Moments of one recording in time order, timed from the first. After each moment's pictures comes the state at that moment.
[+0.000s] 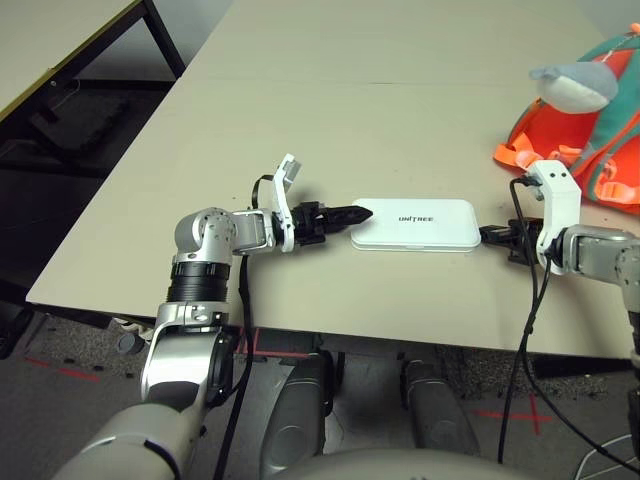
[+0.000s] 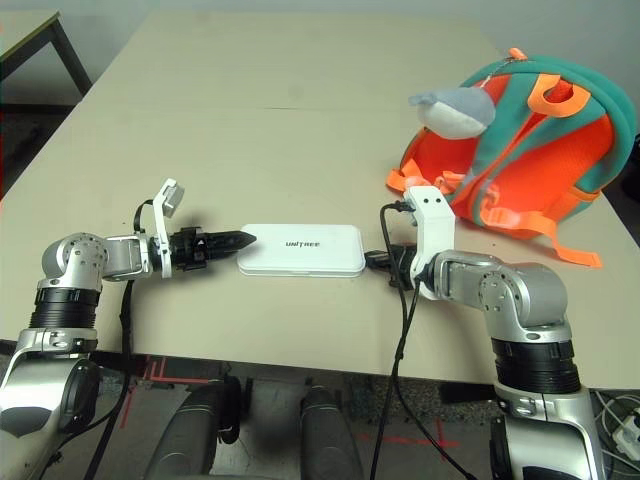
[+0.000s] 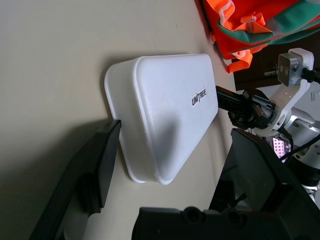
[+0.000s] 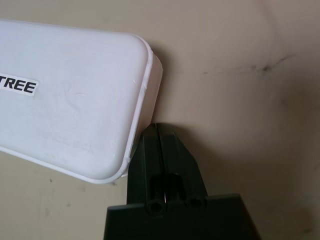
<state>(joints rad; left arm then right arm) -0.70 0.30 0.16 0.32 -0.78 1.30 -0.61 -0.46 -0.67 -0.11 -0.13 0.68 1.25 0.37</state>
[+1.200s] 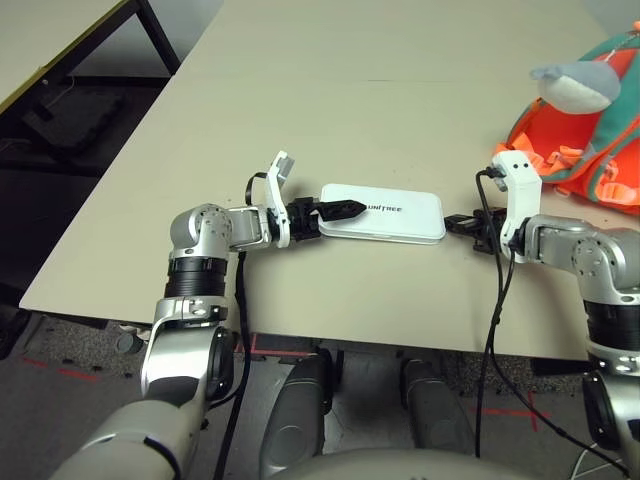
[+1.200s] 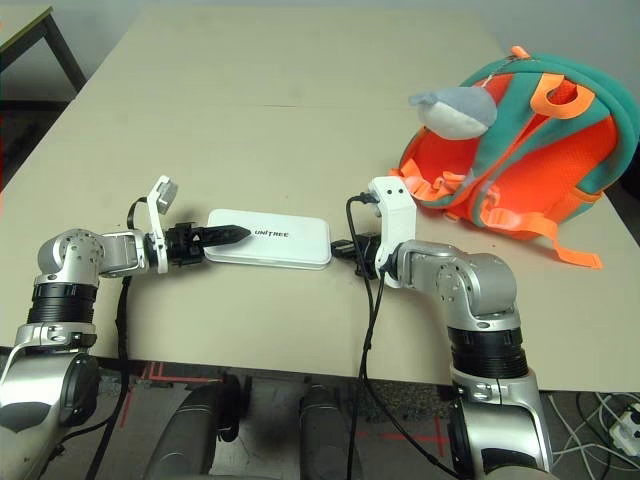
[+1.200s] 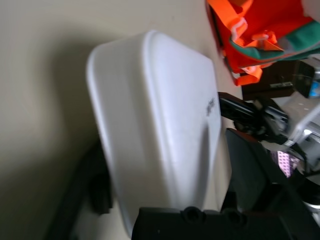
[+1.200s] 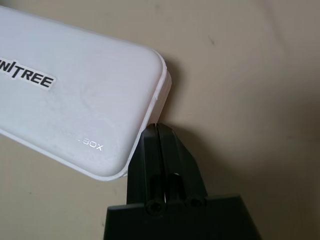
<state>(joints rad) -0.72 0.29 0.20 0.39 -0.73 1.25 -0.59 -0.52 -0.55 -0.07 -0.13 0.58 1.19 0.45</state>
